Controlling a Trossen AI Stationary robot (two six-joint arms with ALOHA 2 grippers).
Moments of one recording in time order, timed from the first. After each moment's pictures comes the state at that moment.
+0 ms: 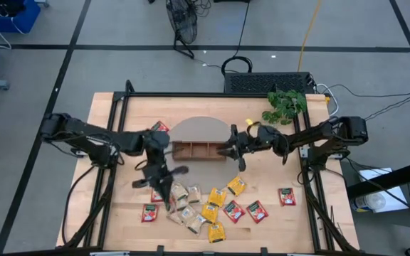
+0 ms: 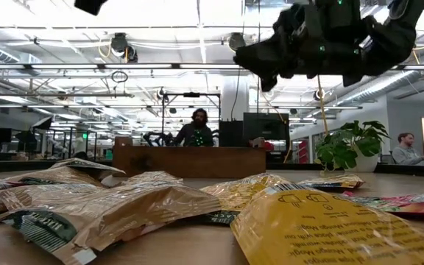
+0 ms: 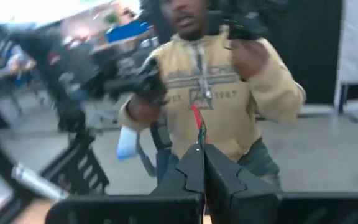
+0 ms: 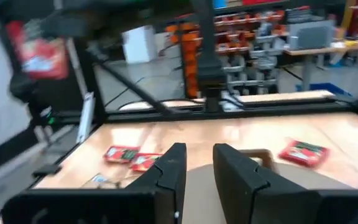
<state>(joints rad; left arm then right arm) -0.11 1.35 0.88 0.21 1.17 0.51 -0.10 1.52 0.51 1.01 -0.29 0.10</state>
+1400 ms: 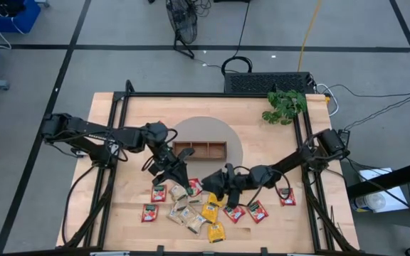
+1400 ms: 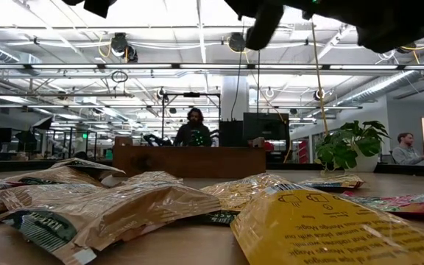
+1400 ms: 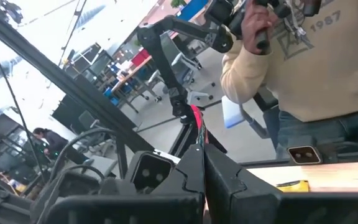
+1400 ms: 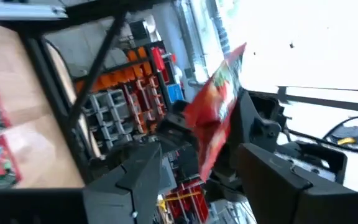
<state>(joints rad) -0.04 1.37 0.88 0.40 0.89 0.83 0.37 1.84 0.82 1.32 0.23 -1.34</state>
